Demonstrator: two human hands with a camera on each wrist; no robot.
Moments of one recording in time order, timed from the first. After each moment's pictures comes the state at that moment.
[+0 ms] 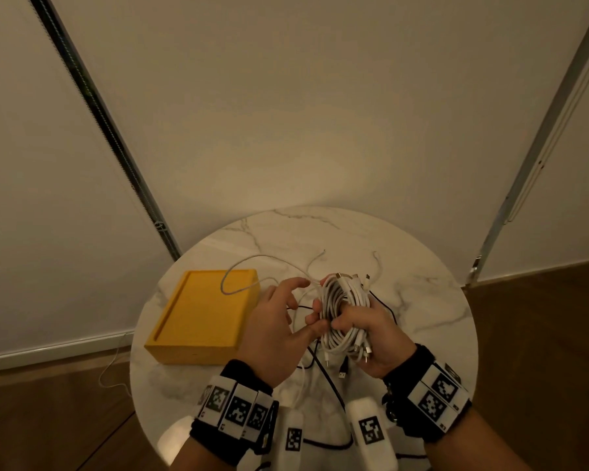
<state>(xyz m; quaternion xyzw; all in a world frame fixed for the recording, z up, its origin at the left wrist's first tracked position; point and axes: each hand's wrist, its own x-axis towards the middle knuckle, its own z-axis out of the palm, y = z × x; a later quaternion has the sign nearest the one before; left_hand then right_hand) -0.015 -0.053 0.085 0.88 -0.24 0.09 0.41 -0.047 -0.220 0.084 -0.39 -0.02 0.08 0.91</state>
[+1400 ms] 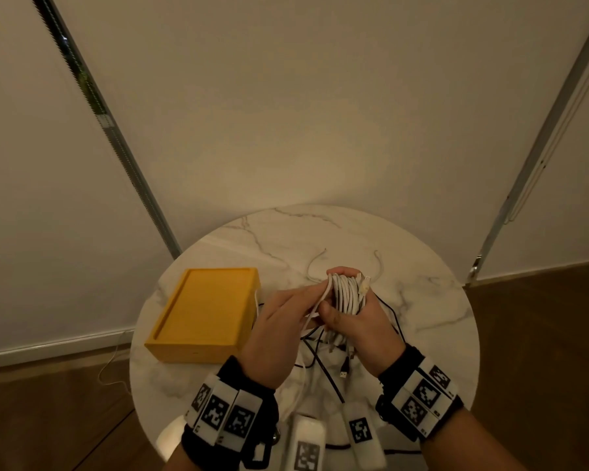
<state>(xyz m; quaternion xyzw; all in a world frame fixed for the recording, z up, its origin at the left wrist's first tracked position) -0.038 -0.069 0.135 0.66 -0.20 -0.15 0.71 -0.040 -0.211 0.072 -0.55 -0.06 -0.08 0.83</state>
